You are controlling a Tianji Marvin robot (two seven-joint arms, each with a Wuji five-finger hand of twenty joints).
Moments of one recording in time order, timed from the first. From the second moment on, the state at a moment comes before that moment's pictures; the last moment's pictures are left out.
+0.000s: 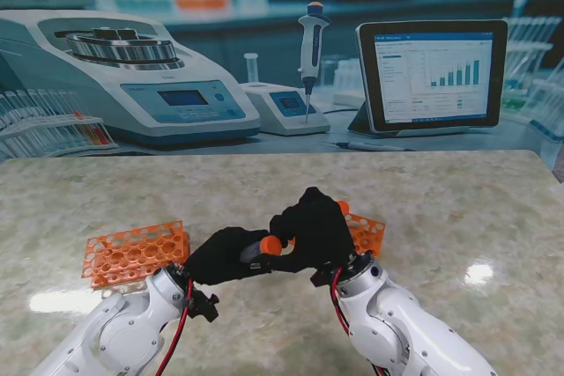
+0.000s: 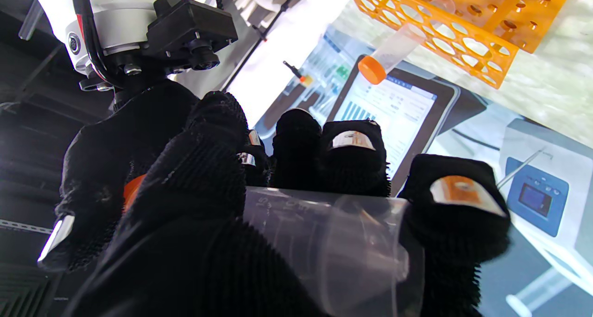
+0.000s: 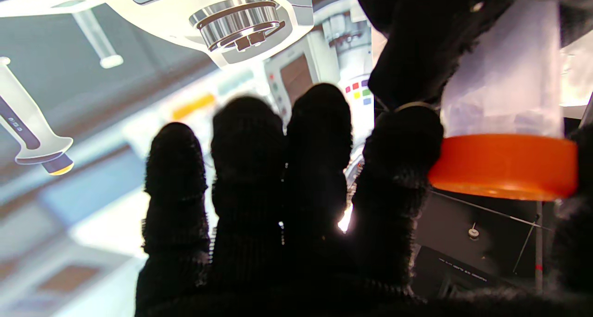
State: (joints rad) left arm 1.68 -1.10 -1.18 -1.70 0.50 -0.58 0.06; right arm -1.54 -1.14 0.95 -1.66 -1.02 -0.27 -0.71; left_hand 0.96 -0.34 0.19 -0.02 0.61 -0.11 1.28 1.48 1.02 -0.01 0.91 1.19 1.05 0.03 1.27 1.12 1.01 0.25 1.72 0.68; right_hand 0.14 -0.58 0.61 -0.19 1.23 -0.33 1.03 0.92 1.42 -0.11 0.83 0.71 1.30 -0.02 1.00 0.76 0.68 0.19 1.25 0.67
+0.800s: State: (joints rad) left arm 1.68 -1.10 -1.18 -1.70 0.50 -0.58 0.06; right arm -1.57 -1.14 0.99 -1.68 -1.00 -0.27 -0.64; left_hand 0.96 -0.34 0.19 -0.02 0.60 -0.08 1.28 1.48 1.02 -0.01 0.91 1.19 1.05 0.03 1.27 1.12 1.01 0.25 1.73 0.67; right_hand 0.02 -0.41 0.57 -0.16 1.14 -0.34 0.84 0.86 1.31 -0.08 0.50 0.64 1.26 0.00 0.72 0.73 0.57 0.19 1.20 0.67
